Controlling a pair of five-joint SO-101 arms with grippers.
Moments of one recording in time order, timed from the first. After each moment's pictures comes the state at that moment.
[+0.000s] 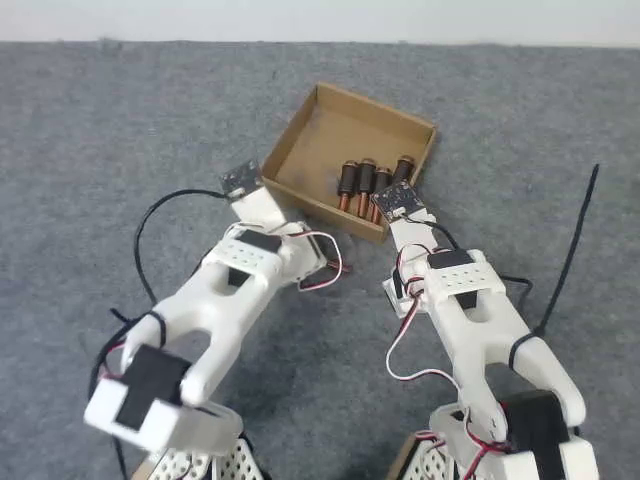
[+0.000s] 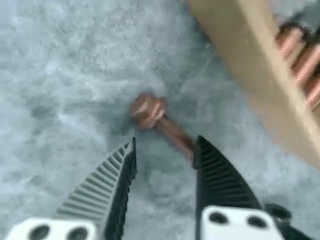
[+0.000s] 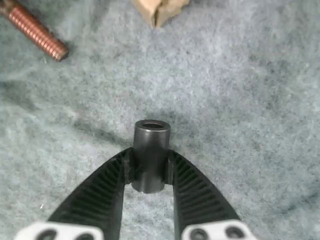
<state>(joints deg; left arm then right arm) 15.1 -1.0 45.6 40.9 52.9 -16.1 -14.5 53.6 45.2 13.5</state>
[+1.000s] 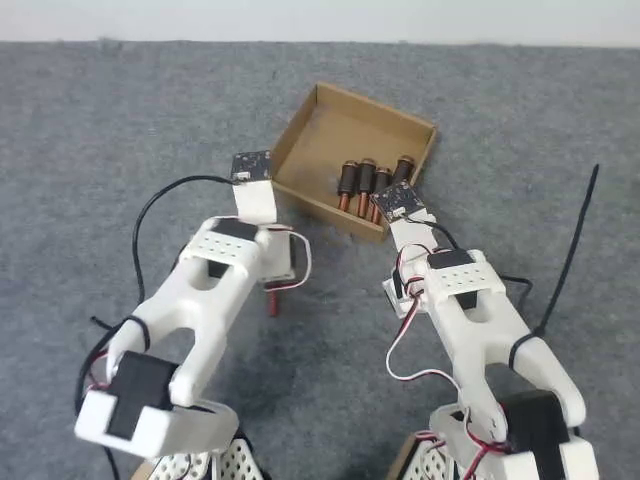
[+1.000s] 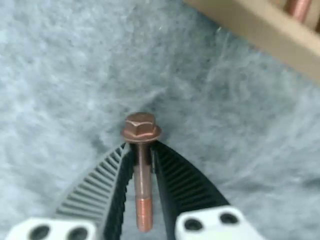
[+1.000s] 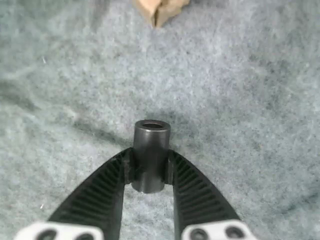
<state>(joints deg) 8.7 -3.6 43.8 49.5 23.3 -16.1 -14.5 53.6 45.2 13.5</state>
